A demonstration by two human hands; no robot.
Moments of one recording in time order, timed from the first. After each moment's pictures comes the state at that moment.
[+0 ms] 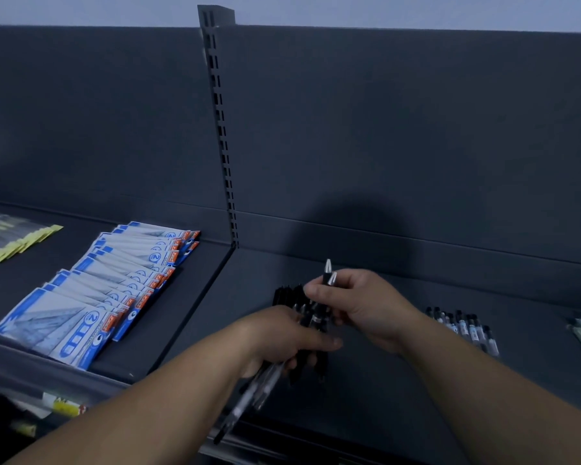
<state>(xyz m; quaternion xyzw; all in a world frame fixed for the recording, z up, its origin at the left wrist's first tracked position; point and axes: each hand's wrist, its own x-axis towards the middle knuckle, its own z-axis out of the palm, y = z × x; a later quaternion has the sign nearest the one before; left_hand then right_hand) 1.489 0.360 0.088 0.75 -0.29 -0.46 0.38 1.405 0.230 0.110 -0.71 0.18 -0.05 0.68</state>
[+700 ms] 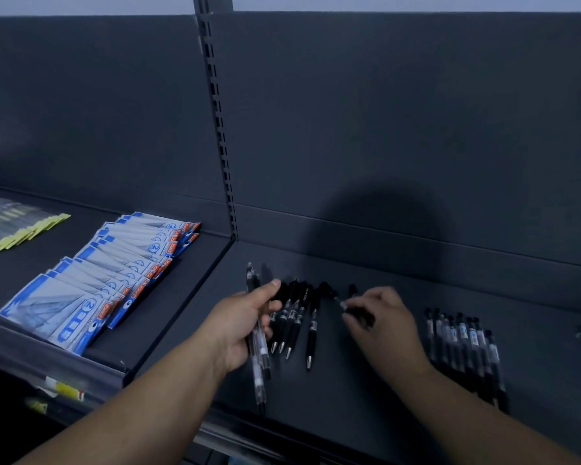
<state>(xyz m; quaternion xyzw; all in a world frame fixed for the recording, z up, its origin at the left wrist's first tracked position) 1.504 0.358 0.060 0.62 0.05 -0.35 0.70 1.380 0.186 0.017 -0.89 0.21 -0.31 0.27</state>
